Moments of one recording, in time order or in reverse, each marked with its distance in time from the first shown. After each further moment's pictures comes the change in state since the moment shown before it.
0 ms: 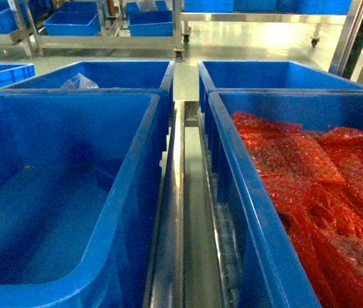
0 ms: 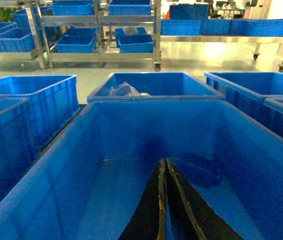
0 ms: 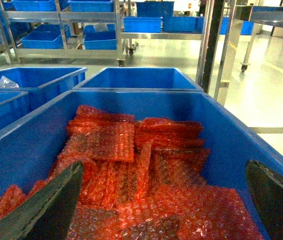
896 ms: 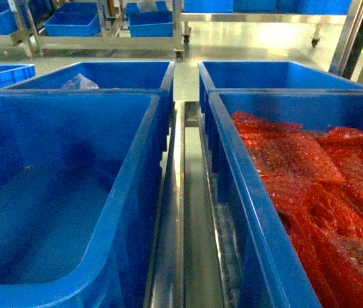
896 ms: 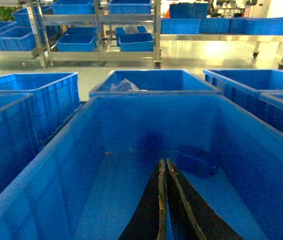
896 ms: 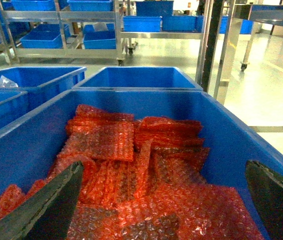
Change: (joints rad) left arm 0.000 -0.376 0.006 -0.386 -0.003 0.001; right arm 0.000 0.000 0.000 0.002 0.000 0.000
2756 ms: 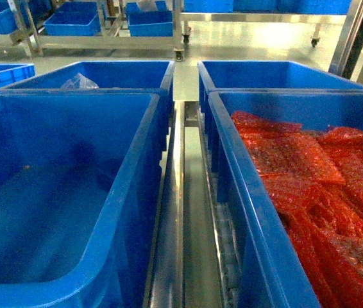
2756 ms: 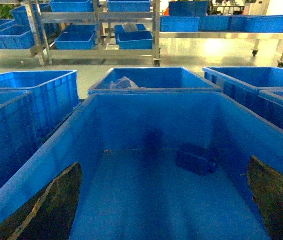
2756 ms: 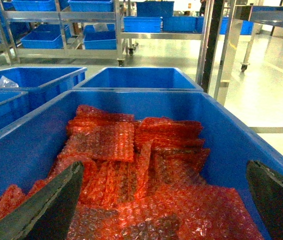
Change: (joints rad) left arm 0.000 0.000 -0.005 -0.005 0.003 0.003; right arm 0.000 0.000 0.000 -0.002 0.000 0.000
